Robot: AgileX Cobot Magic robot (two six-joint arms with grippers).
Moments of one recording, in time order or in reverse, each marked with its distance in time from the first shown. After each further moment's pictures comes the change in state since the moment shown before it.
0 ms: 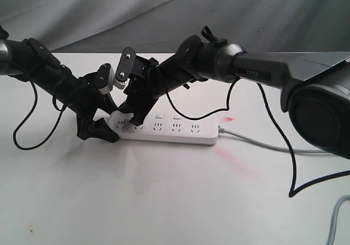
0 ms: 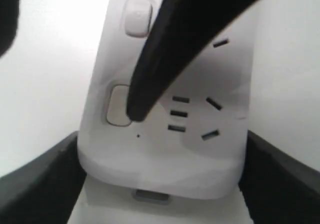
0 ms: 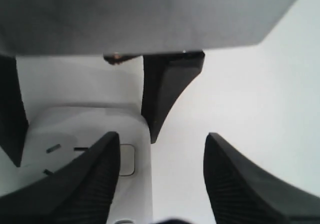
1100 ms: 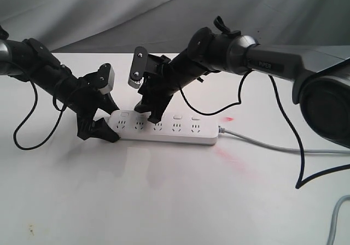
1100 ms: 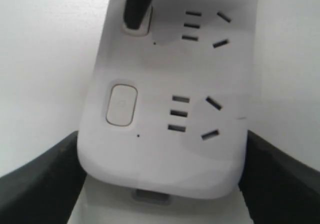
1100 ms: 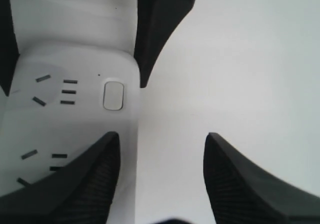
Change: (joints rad) left arm 0.000 0.002 0.000 -0.004 0.000 0.000; right arm -0.051 -0.013 0.000 -0.121 0.074 0.019
